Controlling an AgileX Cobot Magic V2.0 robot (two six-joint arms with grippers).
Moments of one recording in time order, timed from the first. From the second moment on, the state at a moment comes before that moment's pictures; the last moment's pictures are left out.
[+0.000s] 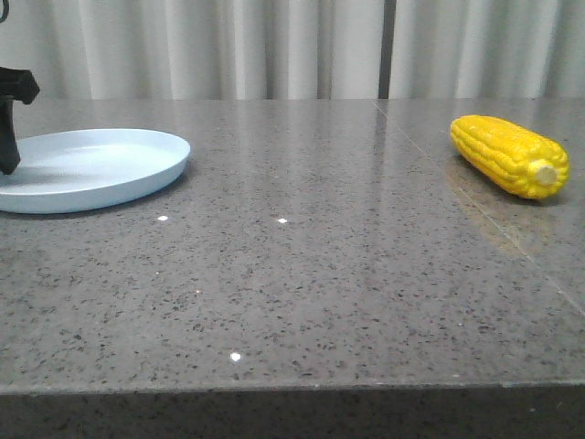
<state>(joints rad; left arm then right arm) -0.07 1.66 -1.21 -0.06 0.75 0.01 0.00 0.38 -0.48 0.15 0.33 -0.09</state>
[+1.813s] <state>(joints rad) -0.30 1.64 -1.20 -0.45 0.67 0.07 0.00 0.38 -0.48 0.15 0.33 -0.09</state>
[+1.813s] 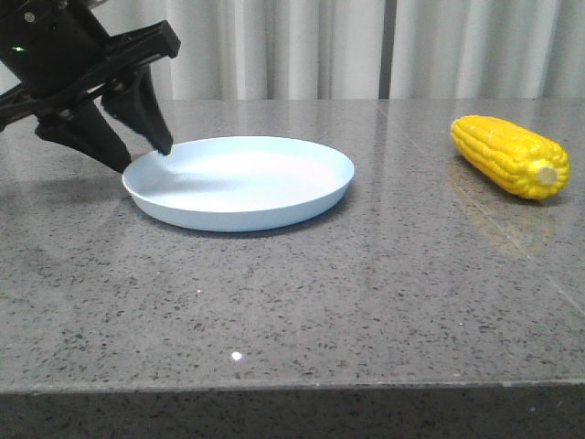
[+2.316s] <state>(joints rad) -0.17 1.33 -1.14 -0.13 0.68 0.03 0.00 0.38 -0.48 0.15 0.33 -0.09</state>
